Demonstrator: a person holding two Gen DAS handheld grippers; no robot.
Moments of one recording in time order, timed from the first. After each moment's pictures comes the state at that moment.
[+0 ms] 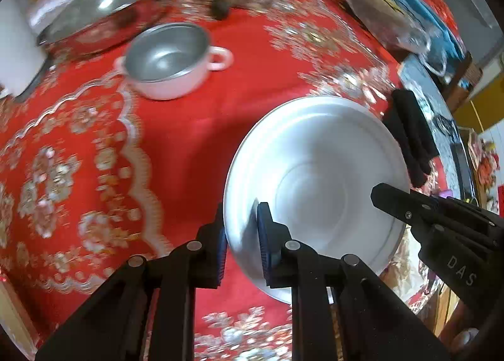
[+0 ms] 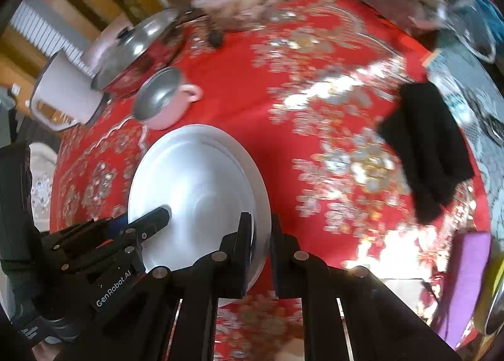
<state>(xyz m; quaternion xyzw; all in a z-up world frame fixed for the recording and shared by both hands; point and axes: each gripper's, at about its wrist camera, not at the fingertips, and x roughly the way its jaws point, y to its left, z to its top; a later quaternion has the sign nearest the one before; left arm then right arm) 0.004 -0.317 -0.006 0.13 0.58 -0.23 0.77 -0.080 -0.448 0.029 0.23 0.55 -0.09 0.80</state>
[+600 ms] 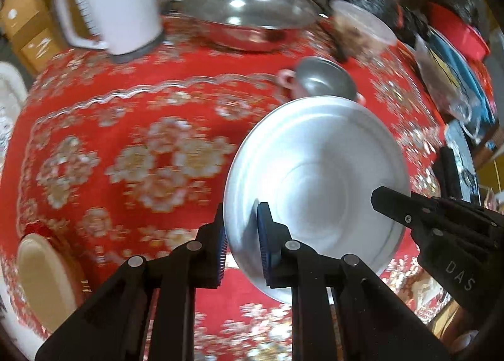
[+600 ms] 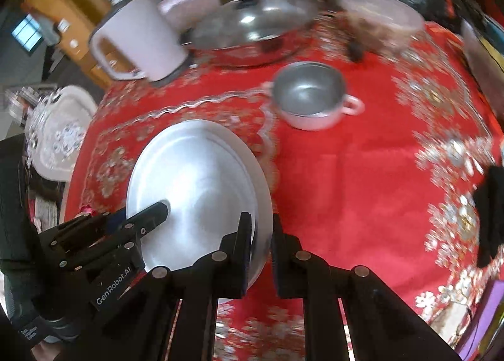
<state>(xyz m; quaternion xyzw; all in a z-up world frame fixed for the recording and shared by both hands) 0.039 -0.159 0.039 0.06 0.56 -0.12 0.82 -0.002 -0.291 0.065 0.14 0.56 0.03 0.82</state>
